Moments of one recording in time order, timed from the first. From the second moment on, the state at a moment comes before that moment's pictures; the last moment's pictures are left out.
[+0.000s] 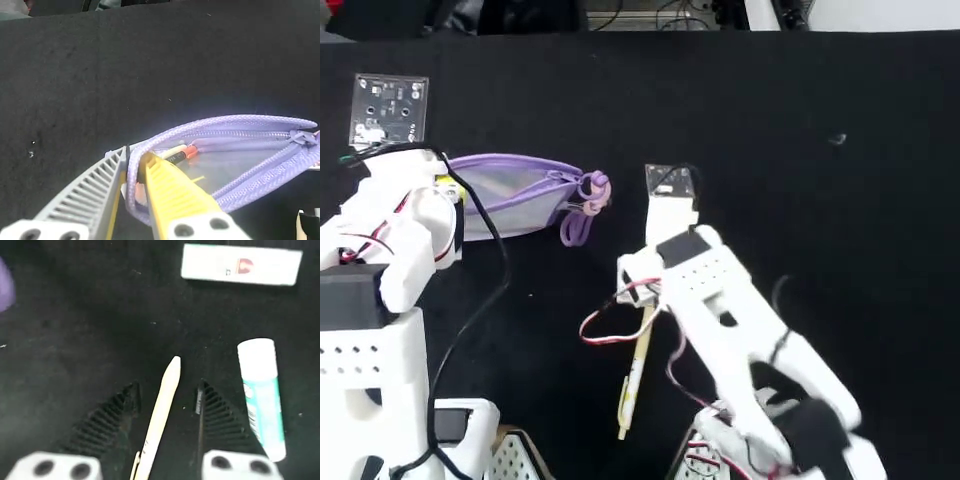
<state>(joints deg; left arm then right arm) -6.4 -42.5 18.9 76.7 -8.0 -27.1 -20.4 45.1 65.2 -27.8</state>
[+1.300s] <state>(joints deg) -6.4 -42.5 19.4 76.2 -8.0 -27.1 1.5 32.4 66.4 -30.4</state>
